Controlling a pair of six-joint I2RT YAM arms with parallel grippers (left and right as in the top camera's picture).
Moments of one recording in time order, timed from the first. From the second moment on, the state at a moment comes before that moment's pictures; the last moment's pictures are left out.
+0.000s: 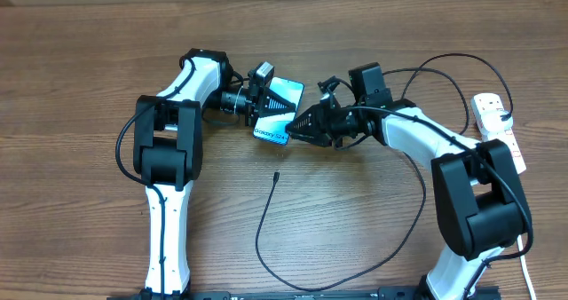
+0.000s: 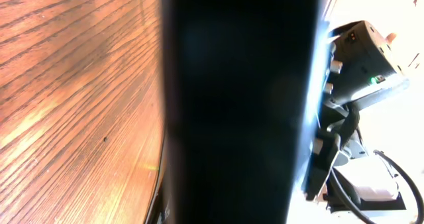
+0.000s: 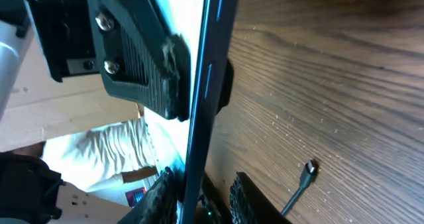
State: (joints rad) left arm -0.16 2.51 1.90 -1.41 1.46 0.32; right arm 0.32 1.92 1.13 -0.21 -1.05 0.69
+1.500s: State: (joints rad) left arm -0.18 2.51 1.90 -1.51 1.42 0.37; right arm 0.34 1.93 1.12 -0.33 -1.15 0.56
